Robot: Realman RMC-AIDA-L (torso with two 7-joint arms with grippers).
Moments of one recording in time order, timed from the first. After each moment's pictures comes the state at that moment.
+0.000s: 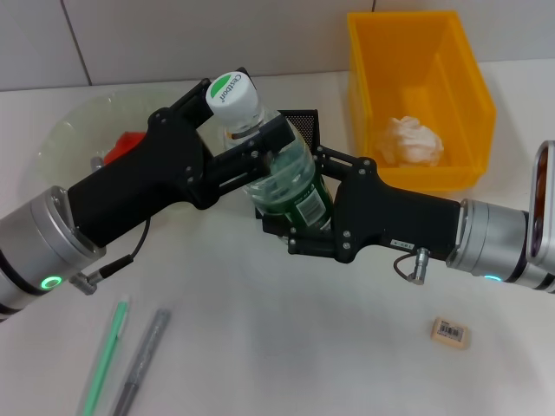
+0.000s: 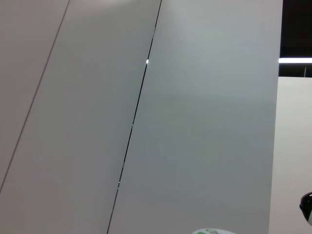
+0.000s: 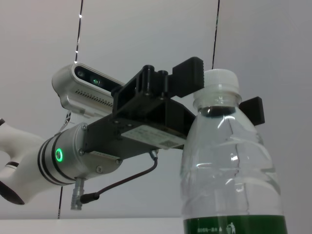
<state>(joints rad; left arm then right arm) -0.48 -2.08 1.52 0.43 0.75 1.60 -1.00 0.54 2.09 -1.08 -0.30 -1.34 -1.52 0.66</state>
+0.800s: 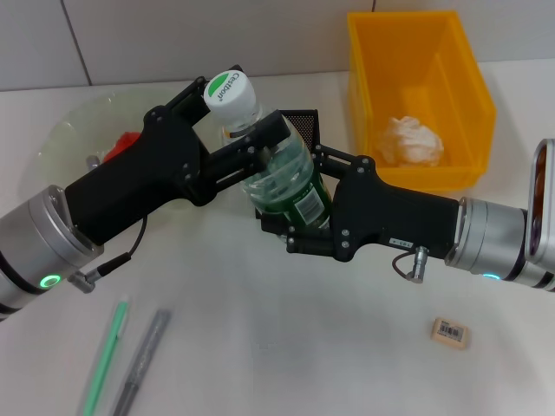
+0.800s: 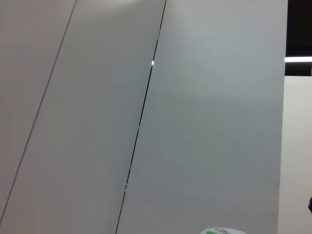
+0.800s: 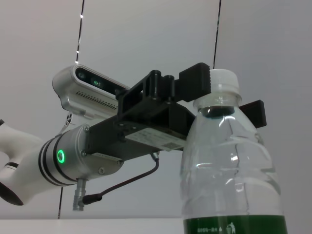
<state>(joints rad) -0.48 -2.08 1.52 0.42 0.74 1.59 -0.99 0.54 2.09 -1.08 -0.30 -1.34 -1.52 0.65</state>
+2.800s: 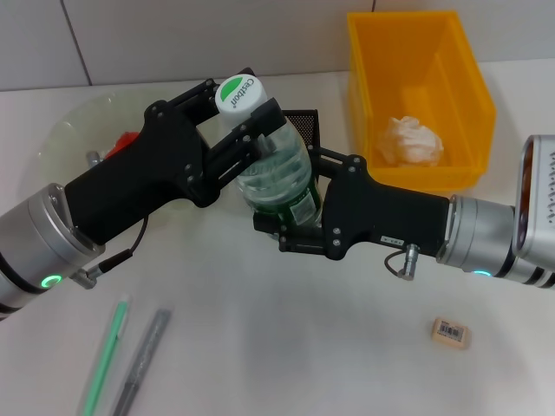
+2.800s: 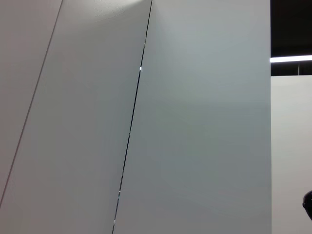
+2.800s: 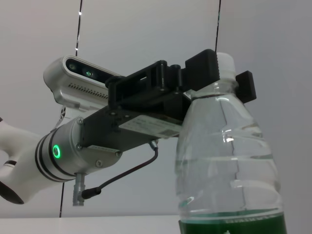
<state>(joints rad) -0.48 -2.08 1.53 0.43 0.72 1.61 -0.94 0.57 2.09 -1.08 -0.27 -1.34 -1.50 0.66</state>
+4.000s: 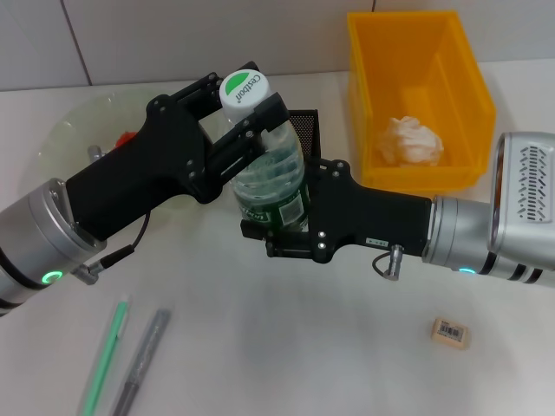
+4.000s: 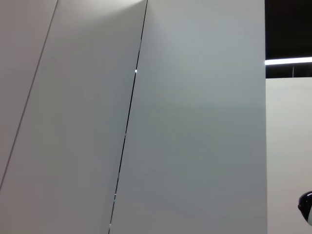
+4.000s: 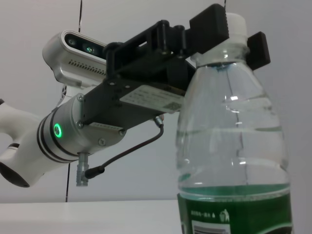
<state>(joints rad) -0.48 -2.08 1.53 0.44 0.72 1.62 -0.94 0.60 2.09 -1.11 -0.24 -1.34 -1.44 0.66</state>
